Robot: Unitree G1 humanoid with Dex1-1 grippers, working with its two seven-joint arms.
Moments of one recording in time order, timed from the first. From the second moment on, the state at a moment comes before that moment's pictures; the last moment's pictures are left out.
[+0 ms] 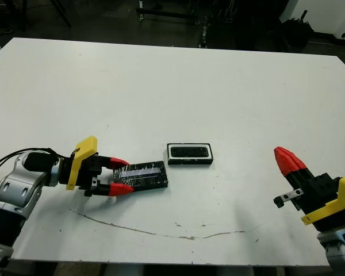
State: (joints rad) left arm -0.30 0.69 -0.14 0.19 -0.32 0.19 -1.27; right arm 0.37 -0.37 -0.20 -0.60 0.34 0.17 0.37
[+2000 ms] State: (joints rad) left arm -0.86 0.39 -0.23 1.04 -0.05 -0.09 -1.48; right arm 0.37 -0.36 -0.19 -0.59 0.36 0.17 0.38
